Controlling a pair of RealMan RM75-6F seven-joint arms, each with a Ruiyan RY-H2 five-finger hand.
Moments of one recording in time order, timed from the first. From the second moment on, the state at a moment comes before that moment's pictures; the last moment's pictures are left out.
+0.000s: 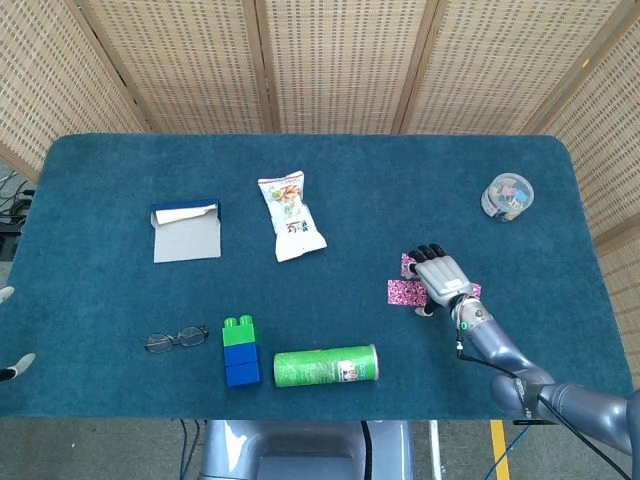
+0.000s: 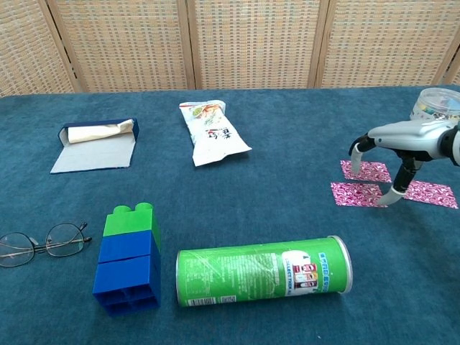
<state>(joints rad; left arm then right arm) -0.03 -0.99 -0.04 -1.71 1.37 1.46 0.02 0.81 -1.42 0.07 -1.32 -0.99 0.71 -0.26</state>
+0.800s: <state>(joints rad) -0.03 -0.98 -0.04 -1.71 1.37 1.45 0.01 0.79 -1.51 0.07 -1.23 -1.00 0.73 -0.28</state>
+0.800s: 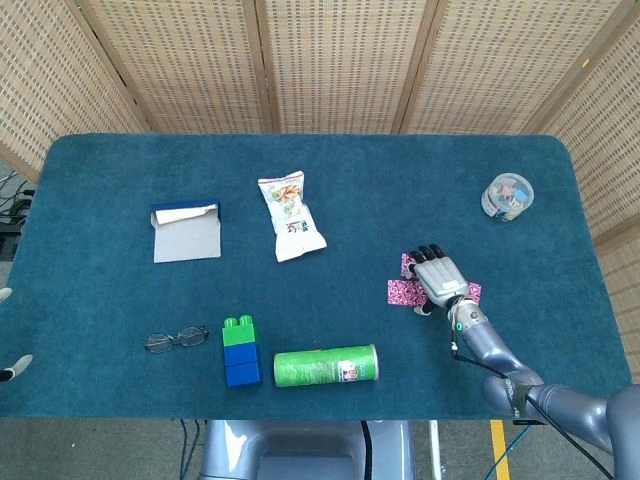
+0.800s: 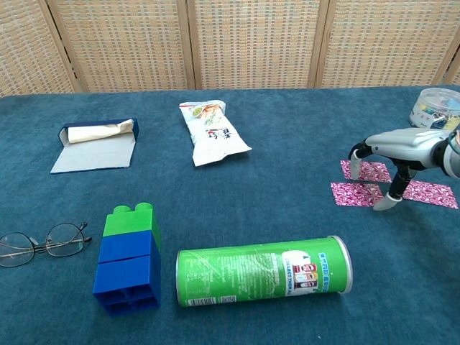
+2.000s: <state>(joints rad) -0.03 -0.98 -0.04 -1.71 1.38 1.45 0.01 0.75 -1.53 0.09 -1.18 -1.06 0.73 -0.24</state>
